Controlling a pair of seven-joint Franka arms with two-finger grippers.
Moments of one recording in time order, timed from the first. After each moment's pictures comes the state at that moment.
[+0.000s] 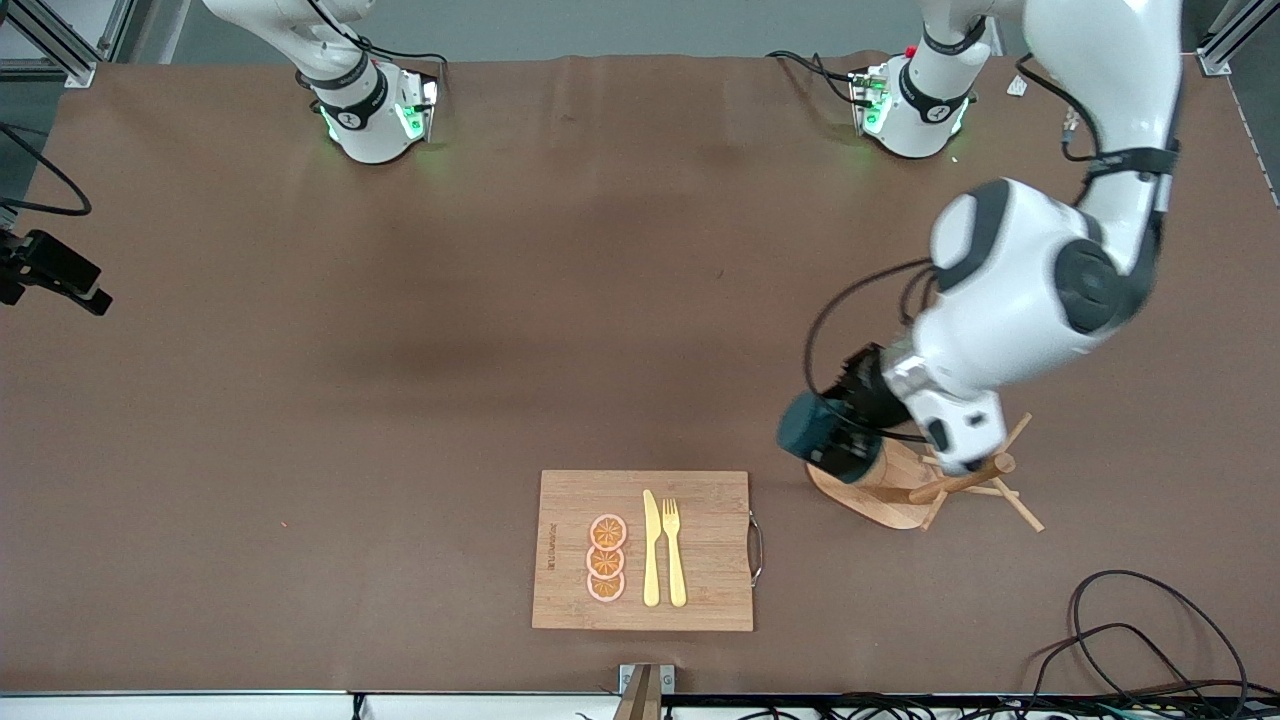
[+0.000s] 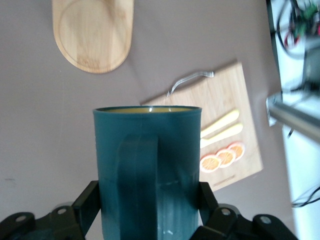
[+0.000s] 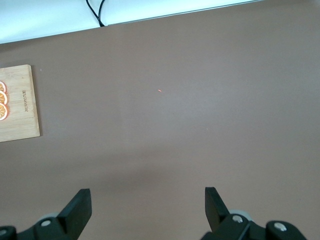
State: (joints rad) left arm -0.28 0.47 -0.18 -1.38 -0.17 2.04 -1.45; right arm 0.01 0.00 -0.08 -1.54 0.01 1.69 0.08
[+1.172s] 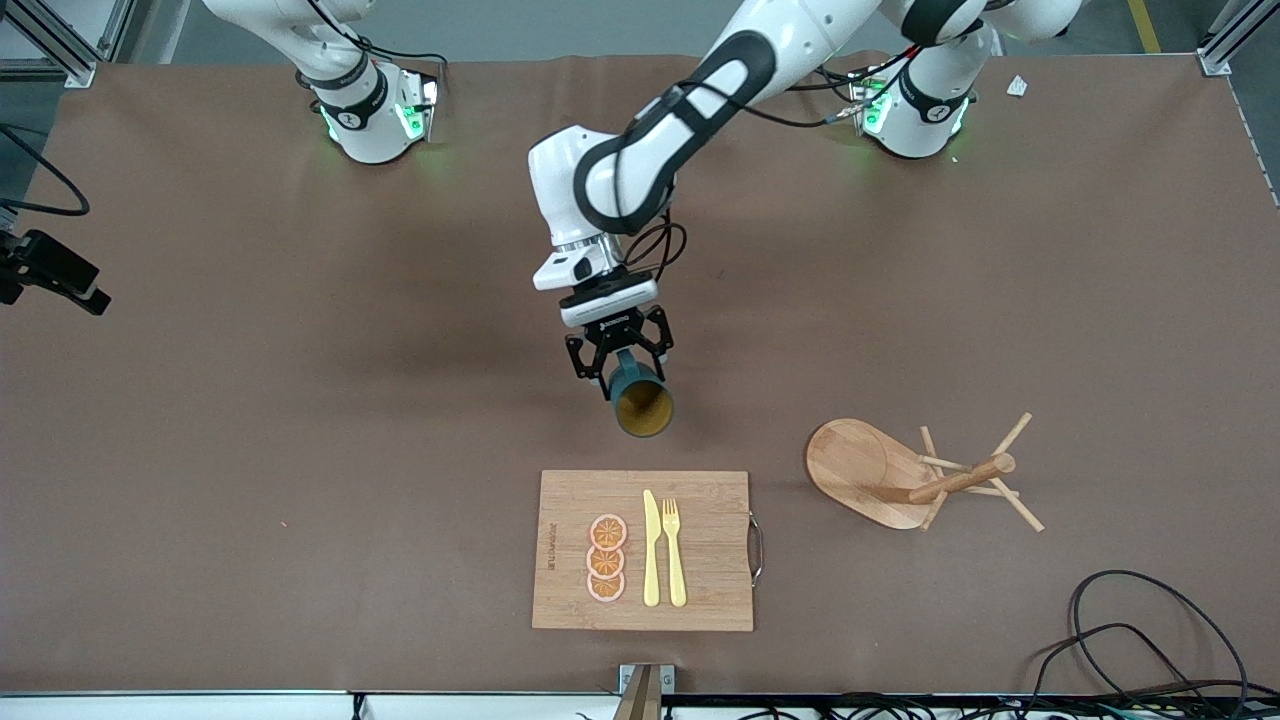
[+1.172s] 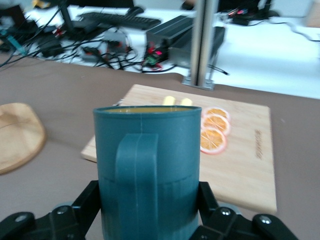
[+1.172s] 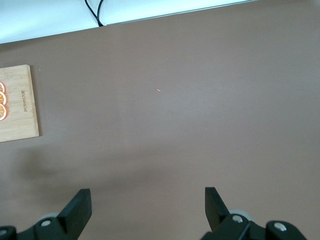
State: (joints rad) left arm -0.89 0.83 -0.18 -1.39 1.33 2.04 -2.02; right arm 0.01 0.00 -0.08 -1.54 0.01 1.69 0.08
